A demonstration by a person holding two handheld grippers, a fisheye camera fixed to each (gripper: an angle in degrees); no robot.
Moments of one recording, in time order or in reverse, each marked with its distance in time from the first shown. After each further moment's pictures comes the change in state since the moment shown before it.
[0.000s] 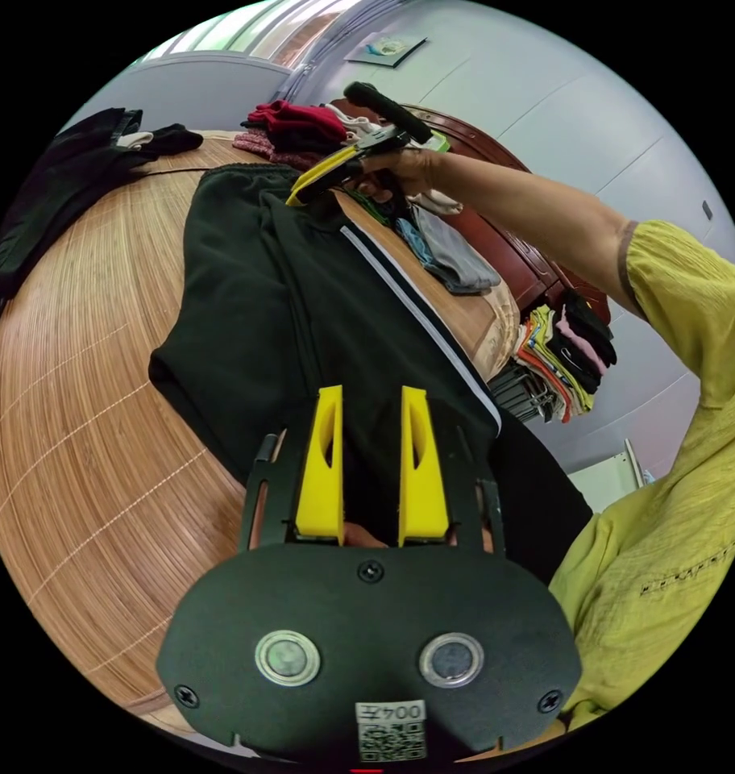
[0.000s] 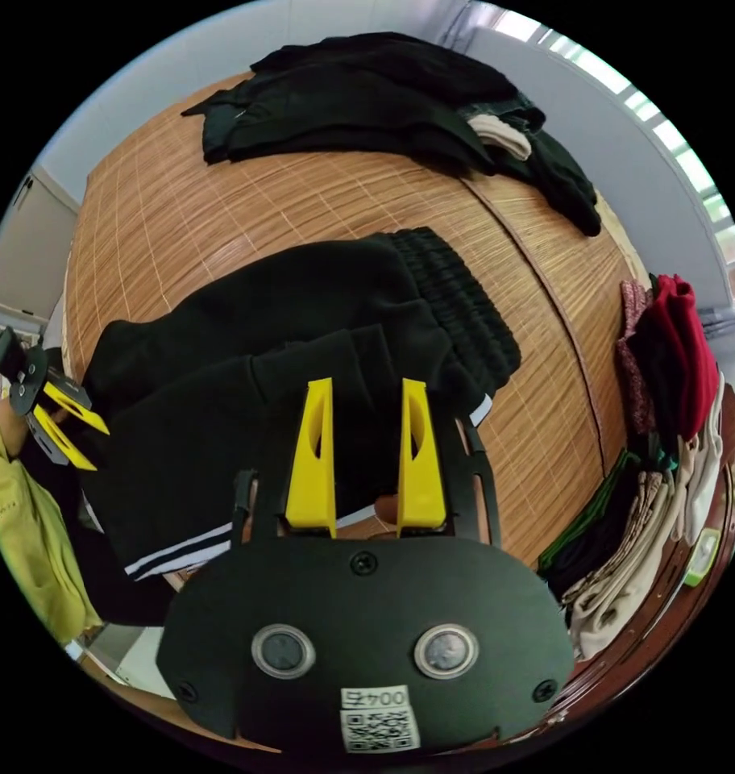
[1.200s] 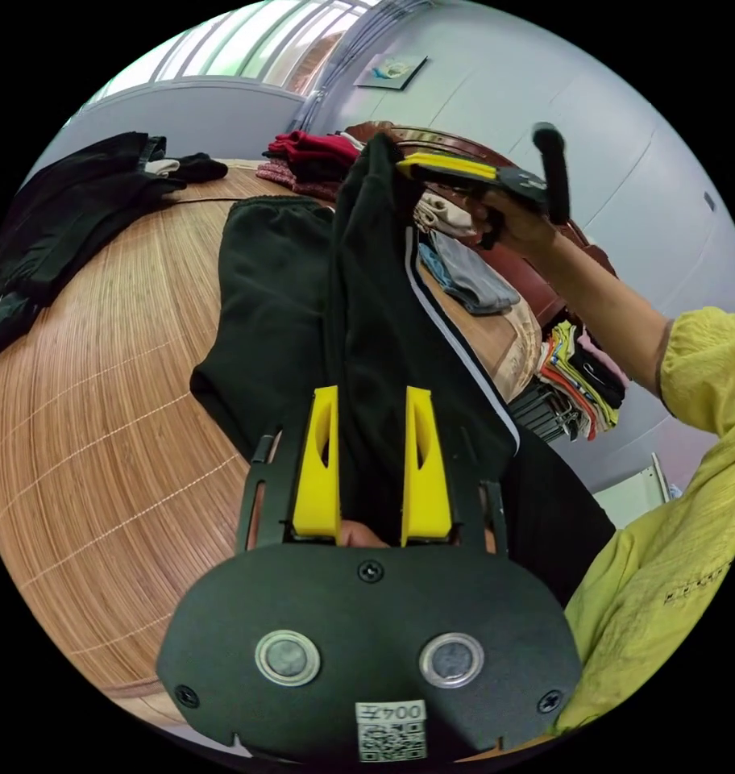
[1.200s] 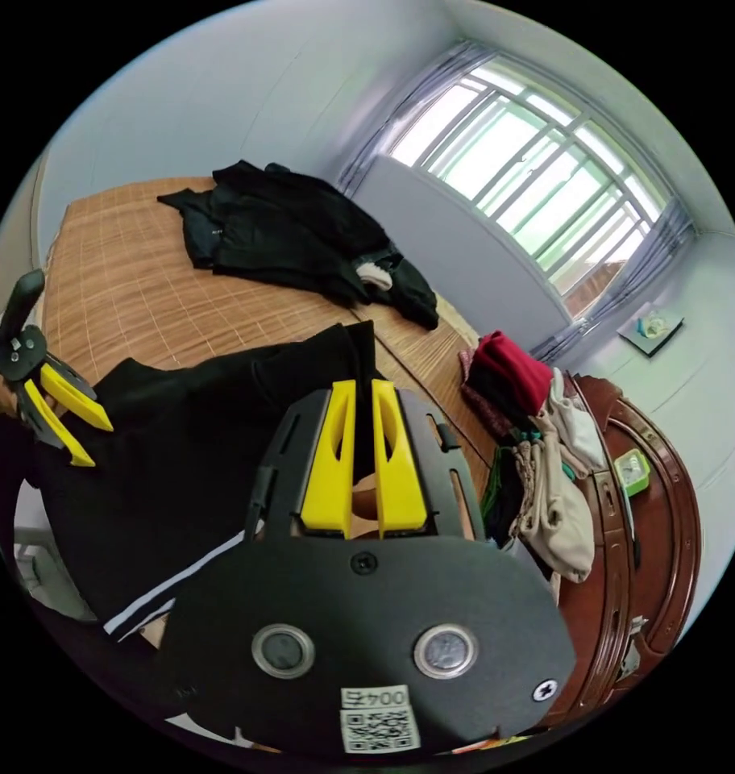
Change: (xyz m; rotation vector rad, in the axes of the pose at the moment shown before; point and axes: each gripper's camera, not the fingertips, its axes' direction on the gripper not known) left arm 0.041 -0.017 0.043 0.090 -0.115 0.001; right arm -0.171 0.155 -0.086 0.505 0.498 0.161
